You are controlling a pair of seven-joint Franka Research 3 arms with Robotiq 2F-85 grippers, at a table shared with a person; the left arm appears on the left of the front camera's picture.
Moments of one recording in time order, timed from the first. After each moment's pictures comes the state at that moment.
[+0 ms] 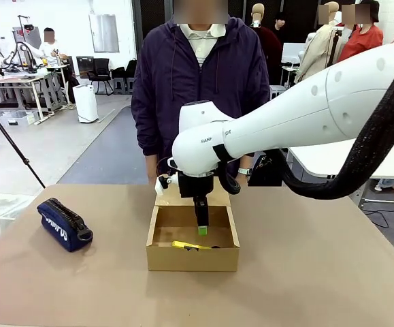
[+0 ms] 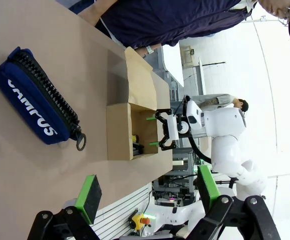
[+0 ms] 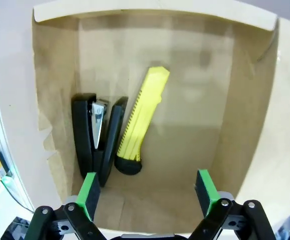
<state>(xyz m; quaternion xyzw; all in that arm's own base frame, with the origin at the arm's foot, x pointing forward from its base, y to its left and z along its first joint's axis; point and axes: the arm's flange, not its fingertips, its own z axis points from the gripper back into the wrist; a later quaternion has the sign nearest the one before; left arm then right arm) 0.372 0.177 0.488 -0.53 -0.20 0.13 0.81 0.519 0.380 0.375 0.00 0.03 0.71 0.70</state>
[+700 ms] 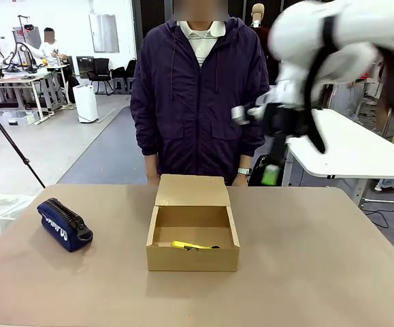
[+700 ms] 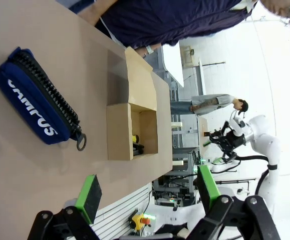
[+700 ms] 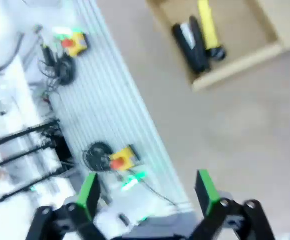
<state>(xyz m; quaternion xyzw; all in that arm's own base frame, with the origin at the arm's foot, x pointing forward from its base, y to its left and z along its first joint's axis) 0.372 0.178 0.488 -0.53 -0.20 0.13 0.81 0.459 0.143 0.551 0.26 0.08 0.46 0.85</state>
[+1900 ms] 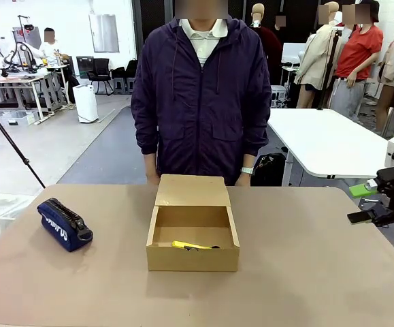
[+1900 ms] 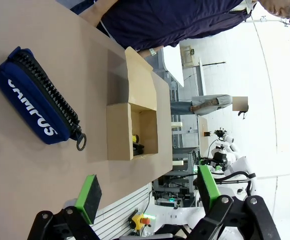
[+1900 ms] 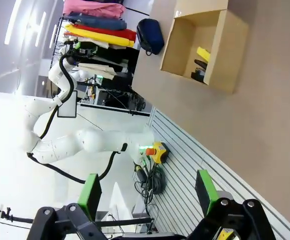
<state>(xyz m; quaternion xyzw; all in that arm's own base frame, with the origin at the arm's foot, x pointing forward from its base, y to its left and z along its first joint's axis) 0.372 0.178 0.488 -0.53 -0.20 0.13 0.81 0.327 -0.054 0.450 0.56 -0.09 0.10 0.81</state>
